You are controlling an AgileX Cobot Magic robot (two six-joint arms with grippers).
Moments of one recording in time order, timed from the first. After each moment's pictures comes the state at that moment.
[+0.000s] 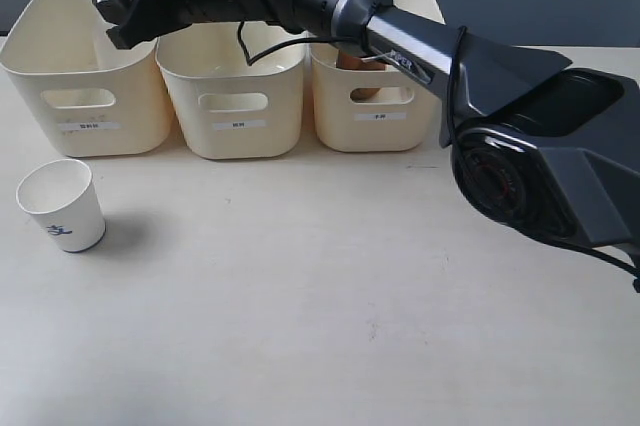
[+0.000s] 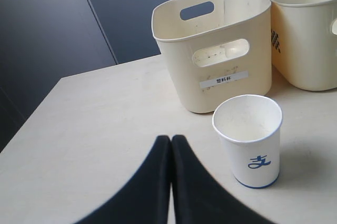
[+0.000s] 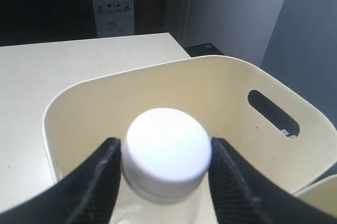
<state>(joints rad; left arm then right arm) -0.16 0.06 0.00 0.40 0.24 -0.15 0.79 2.56 -2.38 1.16 0.50 -1.32</state>
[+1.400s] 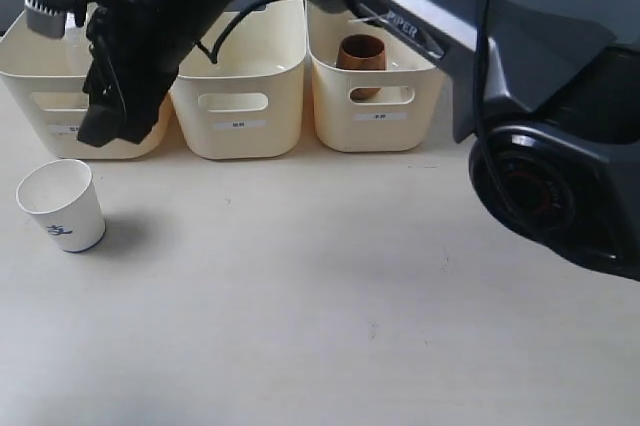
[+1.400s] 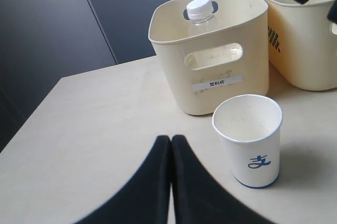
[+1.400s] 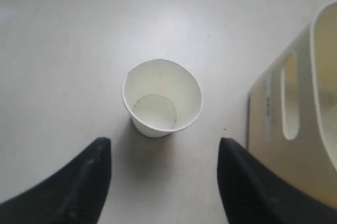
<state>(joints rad) -0.16 0.06 0.00 0.40 0.24 -0.15 0.90 2.40 -2.39 0.63 1.16 -1.17</state>
